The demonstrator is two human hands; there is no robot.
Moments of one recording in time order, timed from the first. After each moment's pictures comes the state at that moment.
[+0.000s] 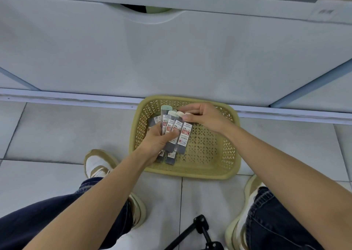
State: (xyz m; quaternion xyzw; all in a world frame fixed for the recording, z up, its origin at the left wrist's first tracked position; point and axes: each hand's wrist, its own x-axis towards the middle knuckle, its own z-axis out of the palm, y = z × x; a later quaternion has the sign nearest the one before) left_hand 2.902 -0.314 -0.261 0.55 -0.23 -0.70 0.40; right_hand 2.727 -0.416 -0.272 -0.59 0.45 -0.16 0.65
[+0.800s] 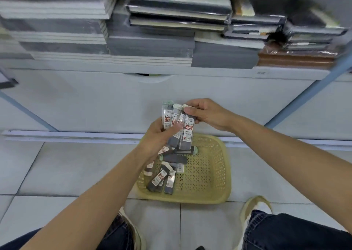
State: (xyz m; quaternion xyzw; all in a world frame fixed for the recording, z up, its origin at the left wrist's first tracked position) left_hand 2.896 -0.351 -0.138 0.52 -0.38 -0.61 0.46; right_hand 2.721 -0.449 -0.121 -0.66 0.38 -0.19 0.62
